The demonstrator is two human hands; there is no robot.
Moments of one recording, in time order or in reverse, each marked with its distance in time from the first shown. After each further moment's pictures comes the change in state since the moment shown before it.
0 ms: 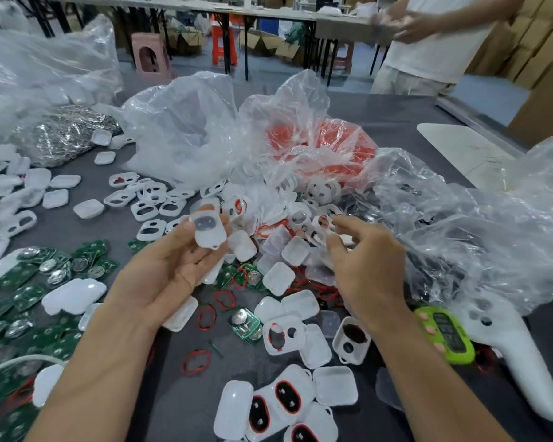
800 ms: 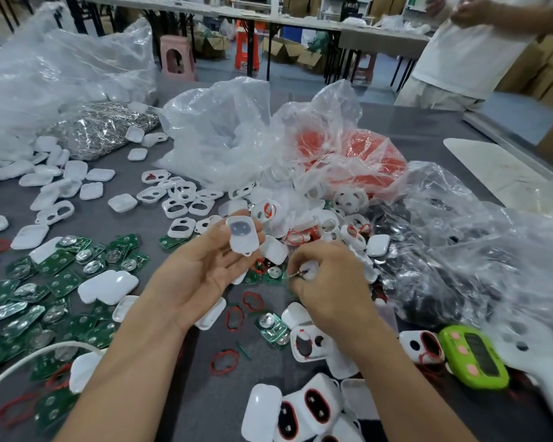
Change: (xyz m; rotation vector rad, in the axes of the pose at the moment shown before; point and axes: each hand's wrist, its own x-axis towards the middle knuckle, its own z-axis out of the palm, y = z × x) left_hand -0.005 -0.002 0.003 0.014 -0.011 -0.009; right_hand -0.025 -0.057 0.021 0.102 -0.414 -0.163
